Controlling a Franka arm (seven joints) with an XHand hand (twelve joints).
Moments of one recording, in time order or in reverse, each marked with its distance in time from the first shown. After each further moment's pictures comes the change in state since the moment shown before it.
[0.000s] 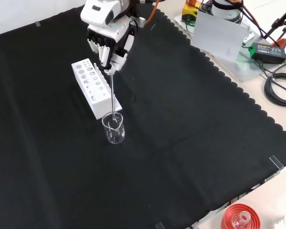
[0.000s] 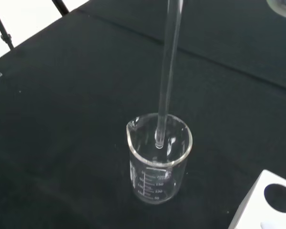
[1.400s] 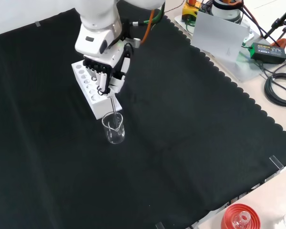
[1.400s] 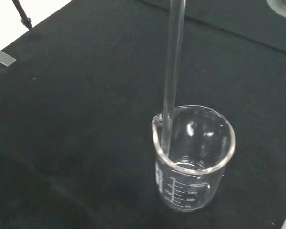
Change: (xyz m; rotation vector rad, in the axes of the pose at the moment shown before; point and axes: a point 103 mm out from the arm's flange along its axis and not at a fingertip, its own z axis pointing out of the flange) arm 0.008 0.049 0.034 0.052 0.053 -0.058
